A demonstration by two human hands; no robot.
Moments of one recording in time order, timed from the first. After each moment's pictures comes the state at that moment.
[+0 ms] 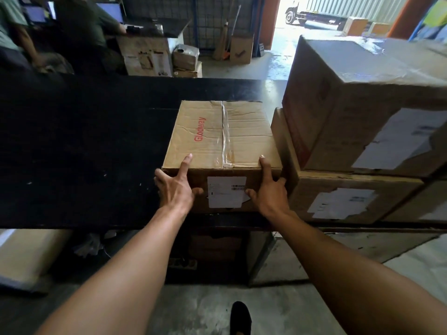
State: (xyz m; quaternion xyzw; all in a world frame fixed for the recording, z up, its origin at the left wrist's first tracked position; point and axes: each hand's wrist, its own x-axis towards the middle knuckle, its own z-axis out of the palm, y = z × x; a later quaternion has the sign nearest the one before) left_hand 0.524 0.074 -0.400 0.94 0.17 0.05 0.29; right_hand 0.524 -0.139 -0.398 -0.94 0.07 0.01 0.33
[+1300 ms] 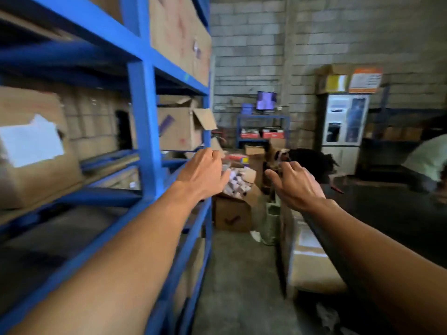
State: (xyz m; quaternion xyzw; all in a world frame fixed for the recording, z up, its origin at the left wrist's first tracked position) left_hand 0.039 0.050 -0.080 0.72 0.60 0.24 -0.24; right_hand 0.265 0.079 -0.106 -0.59 -0.74 -0.08 0.31
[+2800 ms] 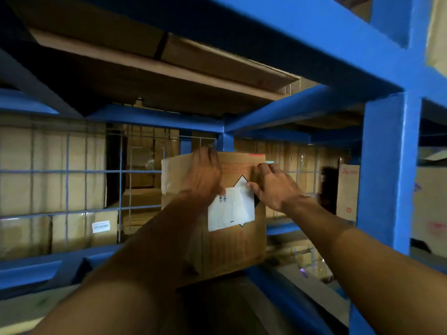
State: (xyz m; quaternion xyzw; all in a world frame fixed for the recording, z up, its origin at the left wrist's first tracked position) left_hand -0.345 0.063 0.015 0.27 0.86 0.08 -0.44; right_hand -0.279 0.237 0.011 -0.10 -0.94 0.04 0.34
